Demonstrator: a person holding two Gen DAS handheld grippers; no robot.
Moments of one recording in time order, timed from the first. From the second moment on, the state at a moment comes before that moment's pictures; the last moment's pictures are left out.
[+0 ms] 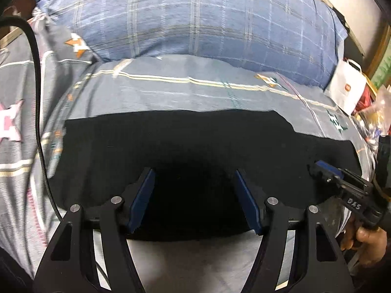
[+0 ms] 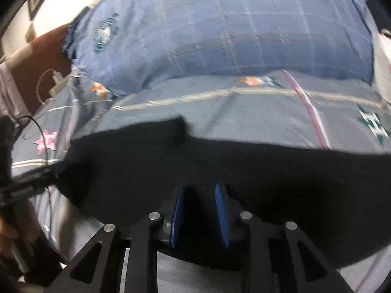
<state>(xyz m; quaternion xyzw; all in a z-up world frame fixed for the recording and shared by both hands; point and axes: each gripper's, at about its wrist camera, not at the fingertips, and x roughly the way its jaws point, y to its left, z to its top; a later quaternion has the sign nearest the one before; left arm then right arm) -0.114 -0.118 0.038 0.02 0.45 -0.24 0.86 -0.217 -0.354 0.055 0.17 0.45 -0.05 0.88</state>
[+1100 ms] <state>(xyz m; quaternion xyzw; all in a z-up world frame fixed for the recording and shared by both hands) -0.126 -0.329 0.070 0.11 0.44 -0.47 0.76 -0.357 -0.474 0.068 0.32 0.39 -0.19 0.84</state>
